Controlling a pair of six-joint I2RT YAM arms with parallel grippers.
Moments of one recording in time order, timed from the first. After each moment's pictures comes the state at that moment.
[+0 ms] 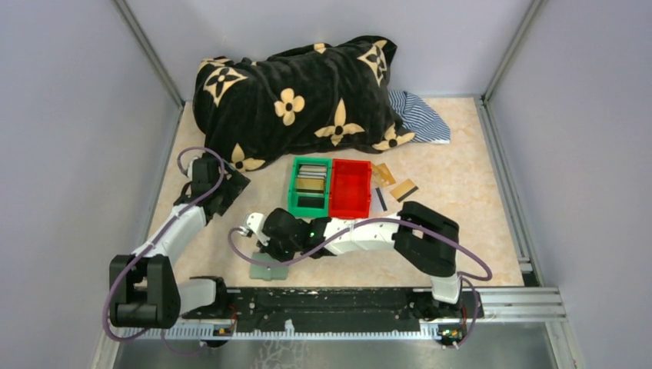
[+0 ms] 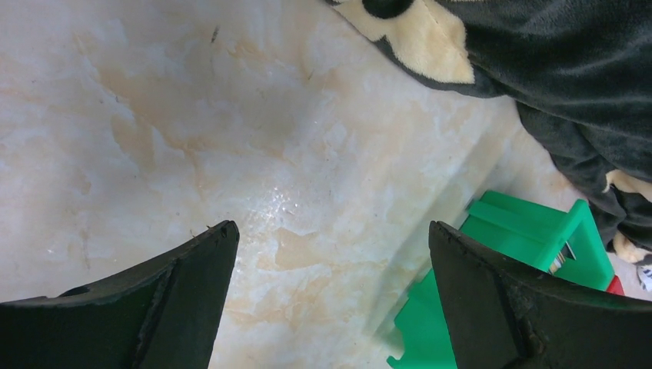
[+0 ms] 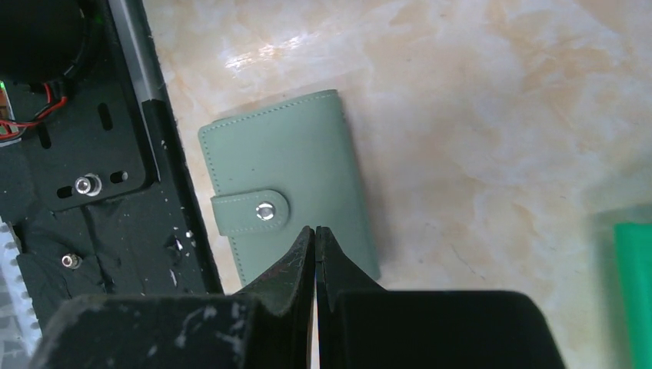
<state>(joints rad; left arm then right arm) -0.05 1.21 0.64 -0.20 -0.10 -0.87 1.28 1.87 1.22 -0.10 -0.07 0.02</state>
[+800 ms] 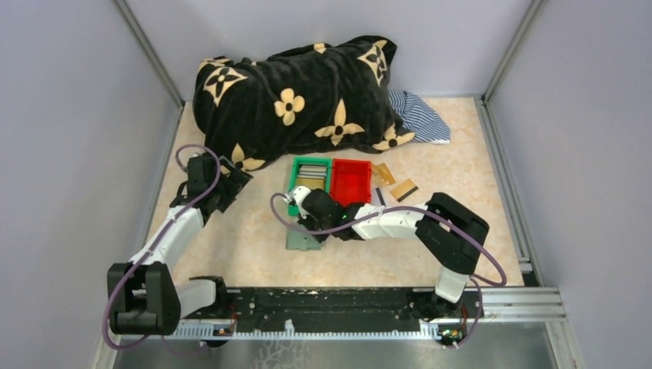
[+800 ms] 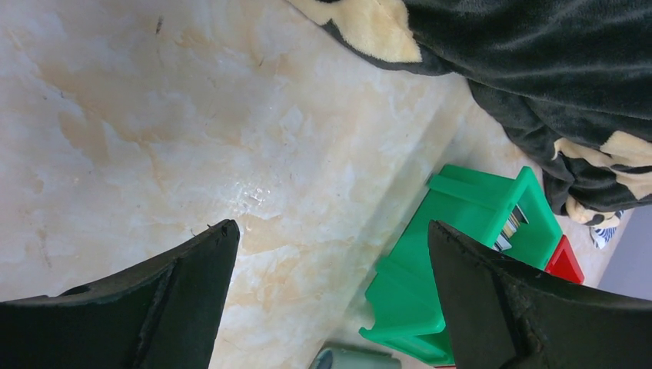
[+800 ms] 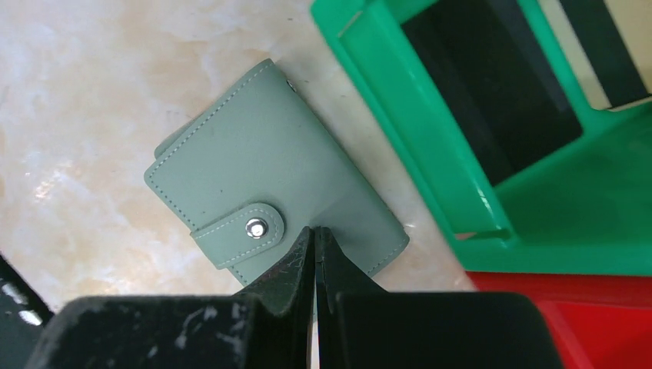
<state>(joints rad) -0.03 1.17 0.66 -0.21 0.00 -0.86 1.07 1.74 0.98 -0.09 0.03 0.12</state>
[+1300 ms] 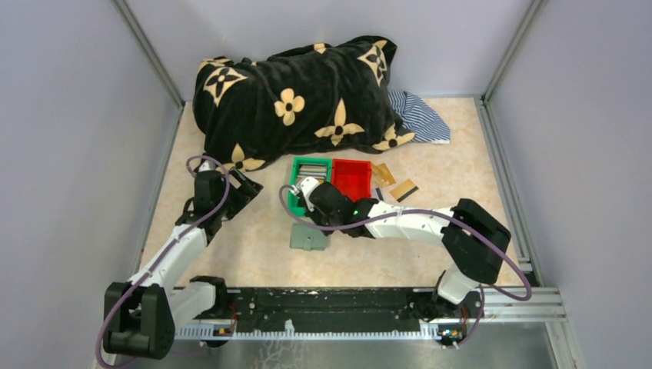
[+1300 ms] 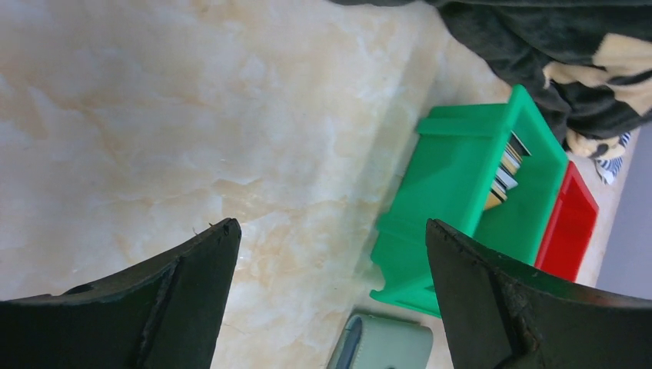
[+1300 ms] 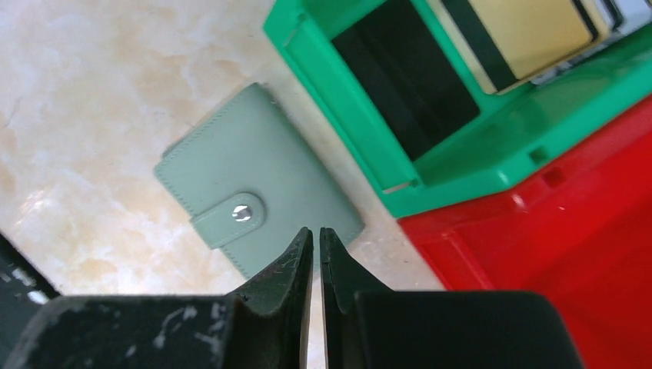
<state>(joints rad) -0.11 1.04 0.49 -0.09 0.04 -0.81 1.05 1.60 0.98 -0.19 0.12 0.10</state>
